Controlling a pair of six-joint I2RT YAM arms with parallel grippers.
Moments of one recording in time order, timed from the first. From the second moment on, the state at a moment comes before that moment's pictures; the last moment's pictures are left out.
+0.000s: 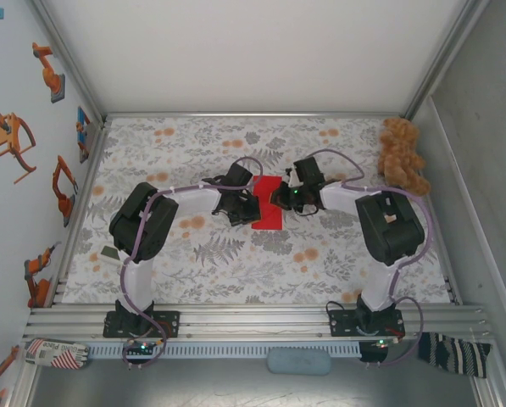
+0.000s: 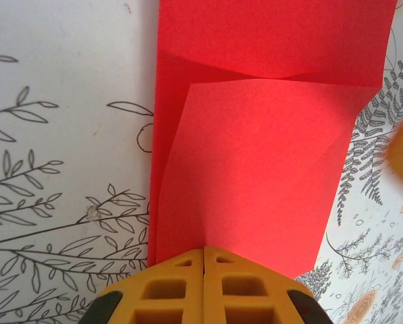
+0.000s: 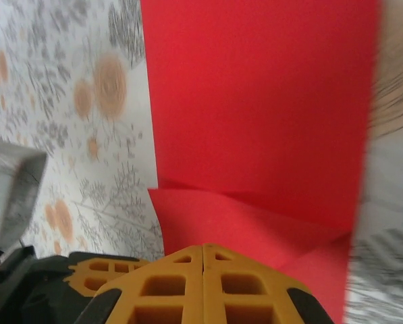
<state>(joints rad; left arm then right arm) -0.72 2.00 1.24 -0.38 0.34 -0.80 0.45 1.88 1.04 -0.10 -0.53 0.72</state>
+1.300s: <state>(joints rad) -0.72 1.99 1.22 -0.38 0.40 -0.74 0.47 1.98 1.13 -0.23 -0.52 0.74</state>
